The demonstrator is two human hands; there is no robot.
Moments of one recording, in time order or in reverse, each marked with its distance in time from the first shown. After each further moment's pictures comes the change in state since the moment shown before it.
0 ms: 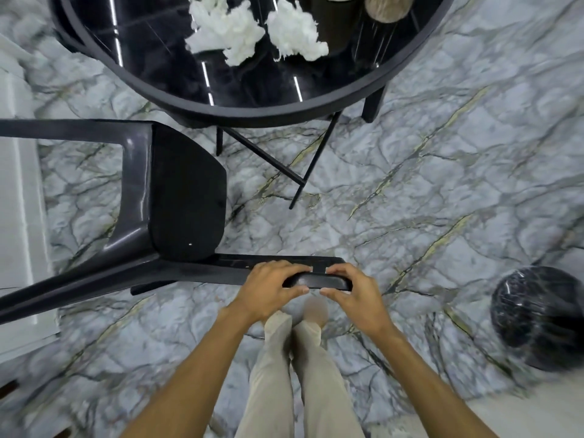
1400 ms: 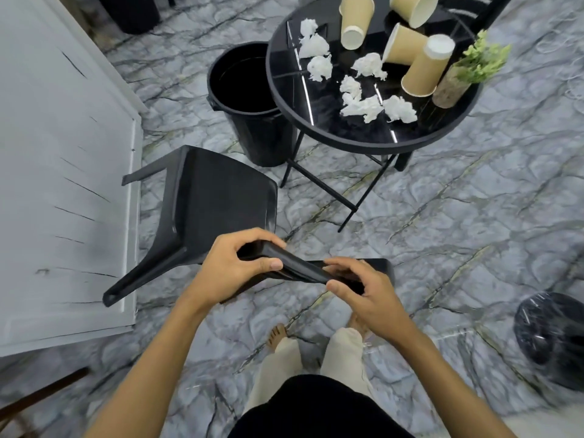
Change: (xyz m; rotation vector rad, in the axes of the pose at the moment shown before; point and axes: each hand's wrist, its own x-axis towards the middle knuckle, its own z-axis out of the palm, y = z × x) left_hand -0.336 -0.048 -0.213 -0.669 0.456 0.220; right_hand -0.195 -0.256 0.119 0.024 -0.057 -0.390
